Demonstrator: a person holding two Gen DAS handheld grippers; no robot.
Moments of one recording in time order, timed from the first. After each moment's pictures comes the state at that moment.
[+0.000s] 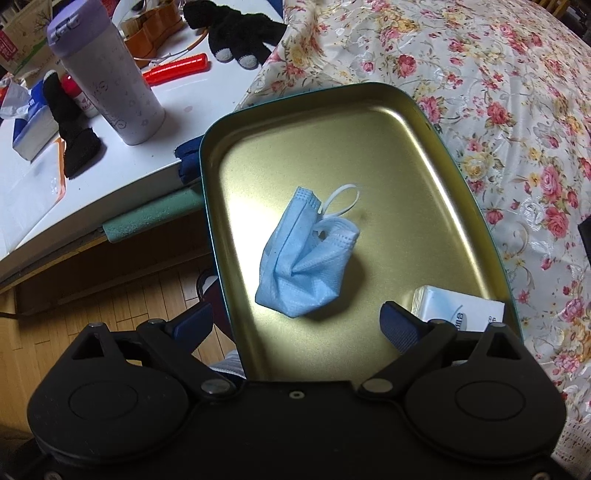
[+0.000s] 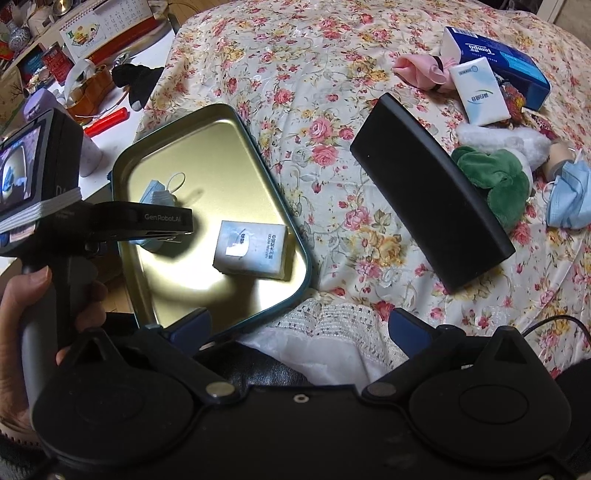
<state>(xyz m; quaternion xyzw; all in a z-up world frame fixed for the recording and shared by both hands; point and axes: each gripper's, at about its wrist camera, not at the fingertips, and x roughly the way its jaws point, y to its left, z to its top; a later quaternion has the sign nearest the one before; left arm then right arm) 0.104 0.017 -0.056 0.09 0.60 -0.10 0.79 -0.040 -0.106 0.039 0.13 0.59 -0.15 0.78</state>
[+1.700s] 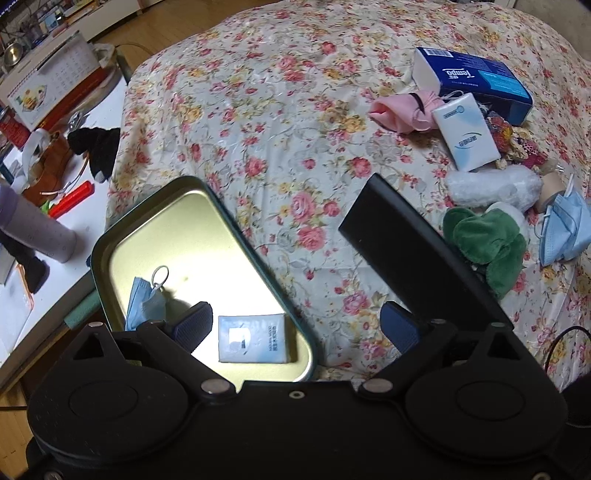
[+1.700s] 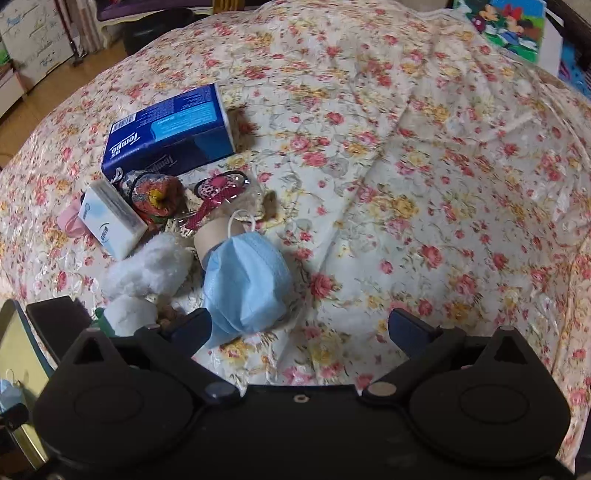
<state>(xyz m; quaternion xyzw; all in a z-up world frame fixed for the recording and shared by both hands) 0.036 -0.135 0.046 0.18 0.54 -0.23 0.79 -0.124 -0.404 0.078 0.20 0.51 -0.39 0.74</state>
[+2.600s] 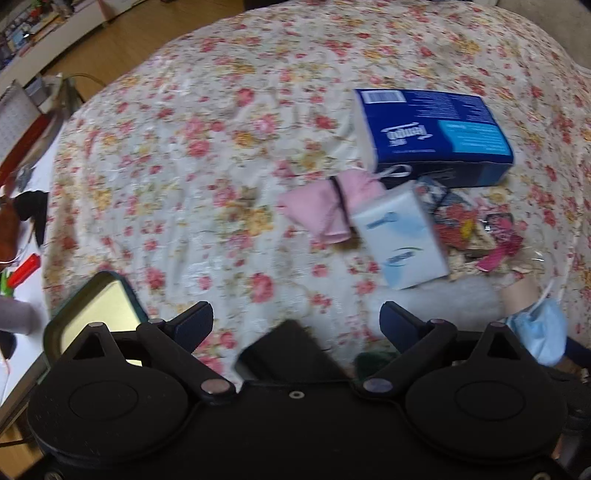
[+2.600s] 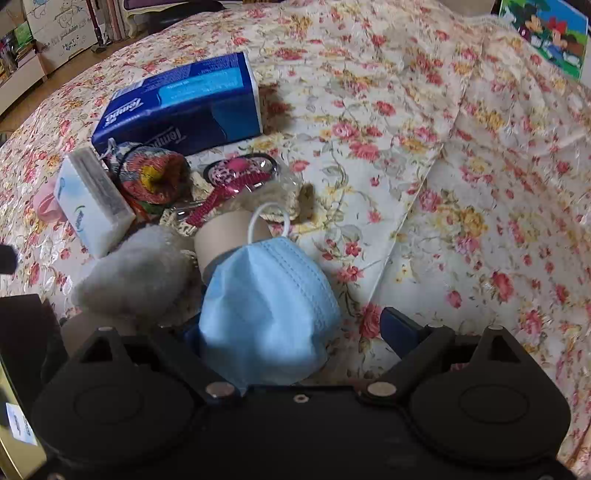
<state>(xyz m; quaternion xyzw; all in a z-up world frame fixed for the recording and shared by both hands) 0.087 -0.273 0.049 0.18 0.55 -0.26 0.77 -0.090 -0.425 0.007 0.19 0.51 -0.35 0.76</state>
